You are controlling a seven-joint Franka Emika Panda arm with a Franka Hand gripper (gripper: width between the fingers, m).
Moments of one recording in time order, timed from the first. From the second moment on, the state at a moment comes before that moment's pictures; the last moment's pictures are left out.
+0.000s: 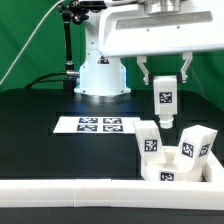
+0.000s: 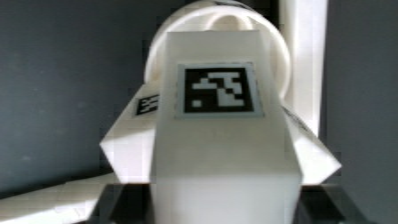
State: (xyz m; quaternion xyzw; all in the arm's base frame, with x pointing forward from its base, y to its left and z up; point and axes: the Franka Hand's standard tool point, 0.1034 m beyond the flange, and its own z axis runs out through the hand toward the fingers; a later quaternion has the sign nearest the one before) arm 0.561 0.064 0.147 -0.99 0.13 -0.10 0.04
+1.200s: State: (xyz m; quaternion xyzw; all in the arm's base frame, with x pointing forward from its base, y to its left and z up) arm 0.576 0.089 0.125 -0.99 0.05 -0.11 0.01
